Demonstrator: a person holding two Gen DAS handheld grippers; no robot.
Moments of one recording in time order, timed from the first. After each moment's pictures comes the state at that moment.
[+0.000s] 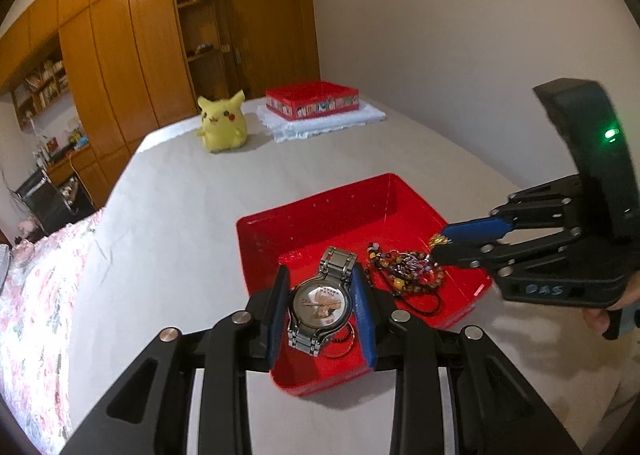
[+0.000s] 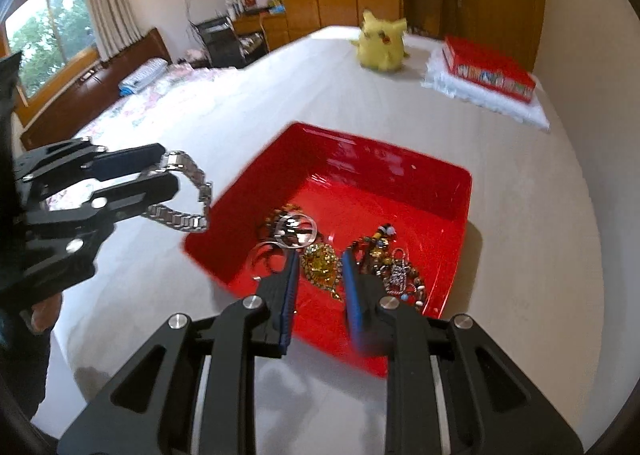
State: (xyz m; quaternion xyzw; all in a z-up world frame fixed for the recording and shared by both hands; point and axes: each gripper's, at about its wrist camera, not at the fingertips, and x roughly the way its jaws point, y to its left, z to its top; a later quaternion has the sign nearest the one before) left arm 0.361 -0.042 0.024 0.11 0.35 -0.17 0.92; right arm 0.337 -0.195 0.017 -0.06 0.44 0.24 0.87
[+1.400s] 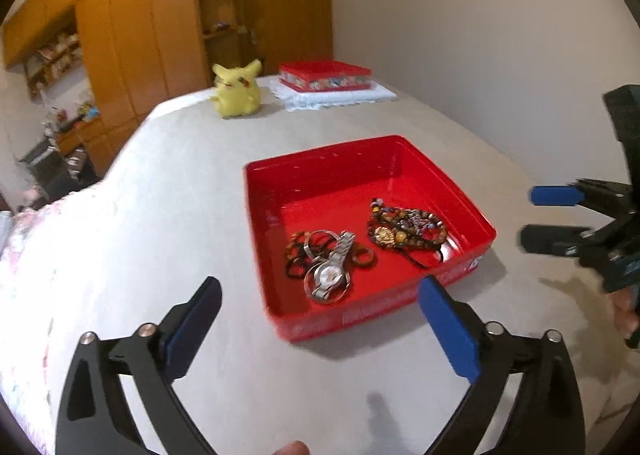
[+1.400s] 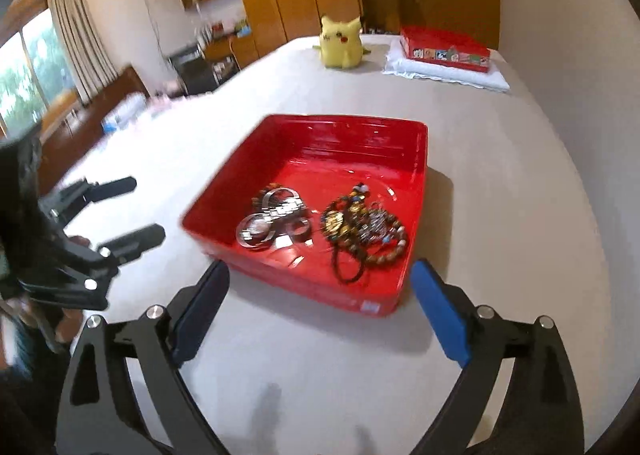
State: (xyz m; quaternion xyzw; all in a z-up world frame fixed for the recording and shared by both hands) left arm 0.307 -0.022 -0.002 0.09 0.36 -0.13 0.92; right arm 0.257 -0.245 0.017 0.03 0.41 0.20 0.89
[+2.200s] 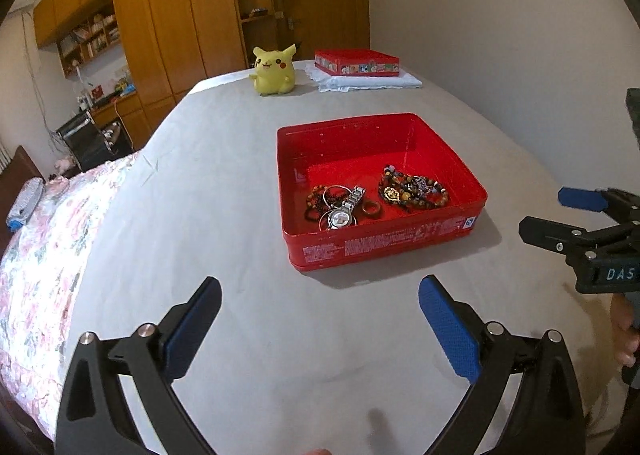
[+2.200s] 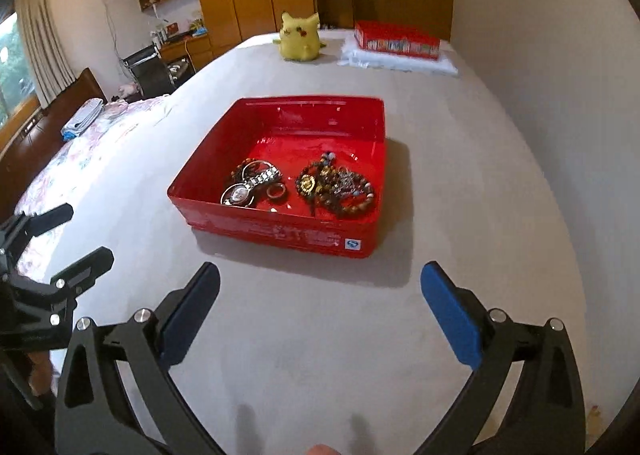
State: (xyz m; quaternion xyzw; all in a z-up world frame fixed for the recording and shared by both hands) left arm 0.248 -0.020 0.004 0.07 0.39 -0.07 0.91; right arm 0.209 -0.228 0.013 0.01 0.43 0.10 0.90
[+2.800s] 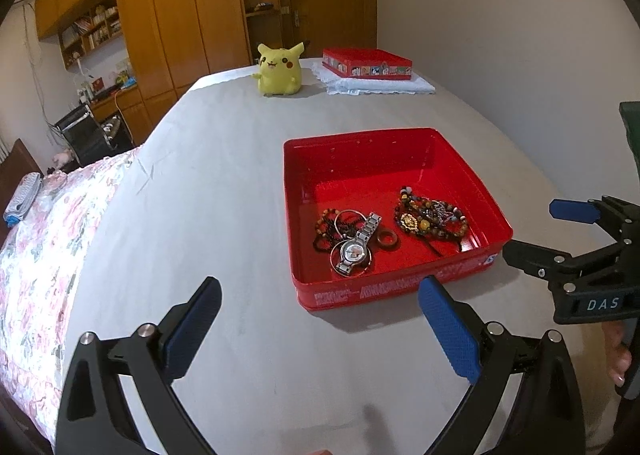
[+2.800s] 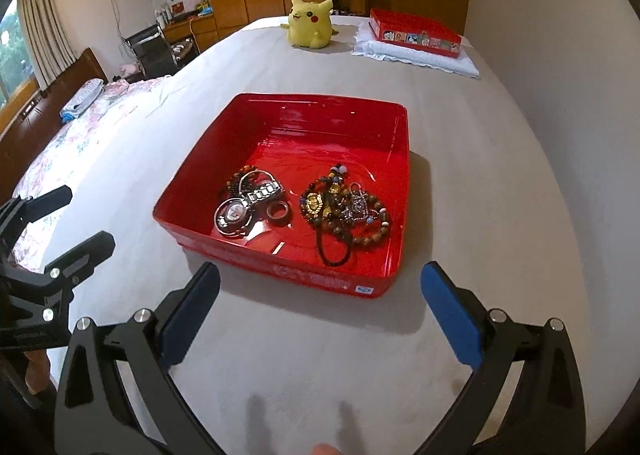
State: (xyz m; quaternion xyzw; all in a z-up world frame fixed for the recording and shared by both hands) left arm 0.302 -0.016 0.006 0.06 0.40 -0.06 0.91; right arm 0.266 -0.207 0.008 -0.03 0.45 0.11 0.88
